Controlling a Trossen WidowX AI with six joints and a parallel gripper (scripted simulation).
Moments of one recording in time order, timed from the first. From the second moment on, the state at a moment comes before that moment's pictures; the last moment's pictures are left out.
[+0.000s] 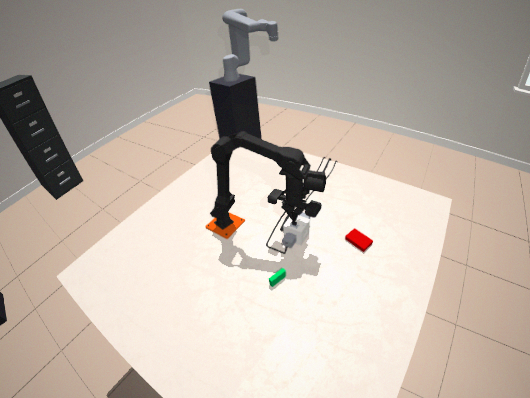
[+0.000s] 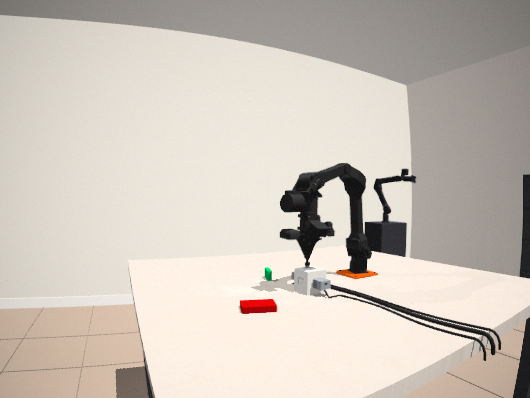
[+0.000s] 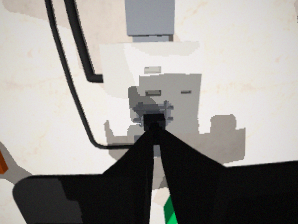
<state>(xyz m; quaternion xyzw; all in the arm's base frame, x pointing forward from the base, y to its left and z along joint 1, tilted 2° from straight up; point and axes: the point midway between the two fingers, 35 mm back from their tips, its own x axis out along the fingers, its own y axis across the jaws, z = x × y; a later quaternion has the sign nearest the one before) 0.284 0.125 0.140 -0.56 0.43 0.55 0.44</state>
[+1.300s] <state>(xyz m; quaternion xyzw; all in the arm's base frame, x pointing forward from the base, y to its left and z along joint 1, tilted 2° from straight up) 0.285 0.126 0.136 -0.56 0.43 0.55 0.44</state>
